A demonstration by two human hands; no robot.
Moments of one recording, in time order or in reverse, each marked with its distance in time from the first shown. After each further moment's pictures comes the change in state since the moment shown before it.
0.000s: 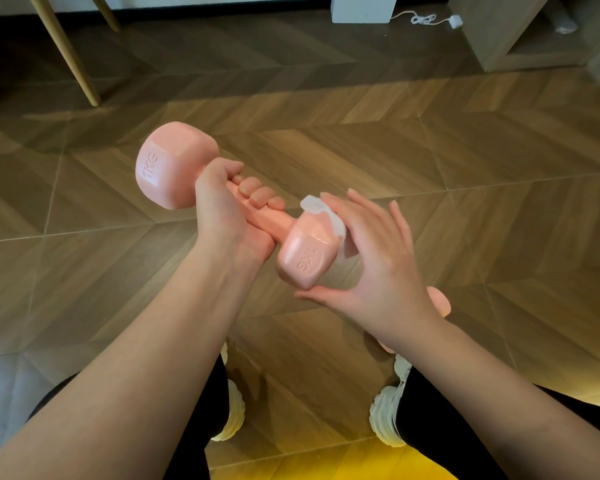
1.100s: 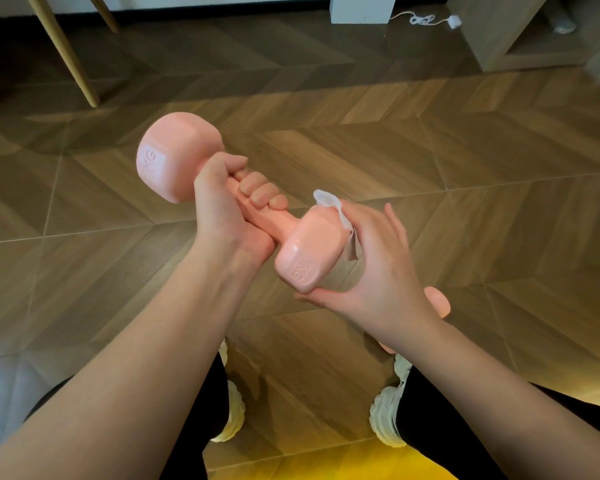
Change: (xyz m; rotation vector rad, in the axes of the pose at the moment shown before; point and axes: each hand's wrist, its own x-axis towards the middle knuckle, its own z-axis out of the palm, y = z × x) left_hand -0.004 0.002 0.001 -0.007 -0.121 -0.006; right_hand 0.001 -0.002 0.000 0.139 -0.026 0.089
